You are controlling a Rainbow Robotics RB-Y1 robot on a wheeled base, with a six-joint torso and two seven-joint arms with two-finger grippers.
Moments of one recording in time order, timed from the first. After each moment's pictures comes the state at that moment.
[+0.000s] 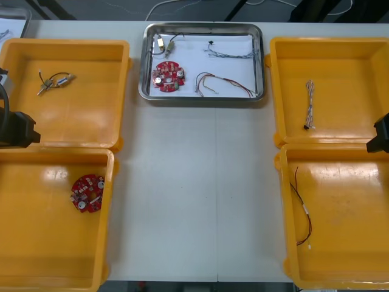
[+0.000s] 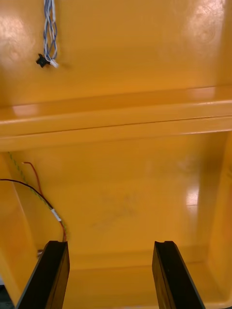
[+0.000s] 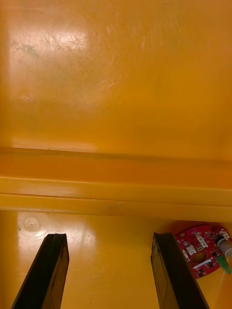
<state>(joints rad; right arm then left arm) -0.36 -0.99 -0.10 -2.06 -1.03 1.91 1.01 -0.27 0.80 0.19 -2.02 0.75 1.73 -1.23</state>
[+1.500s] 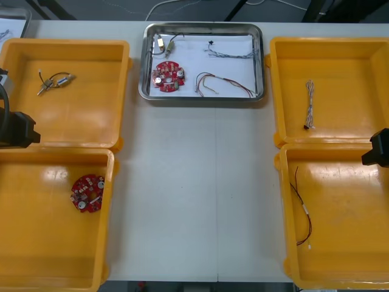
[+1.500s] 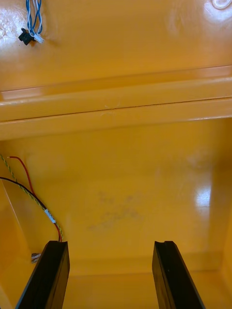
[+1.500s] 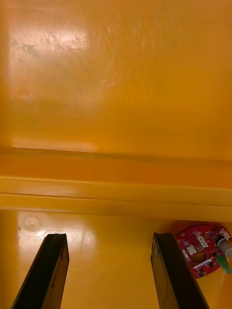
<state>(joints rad) -0.25 -0.96 -0.13 -2.06 -1.01 1.82 1.04 -0.27 0.80 0.19 -2.02 0.75 1.73 -1.23</state>
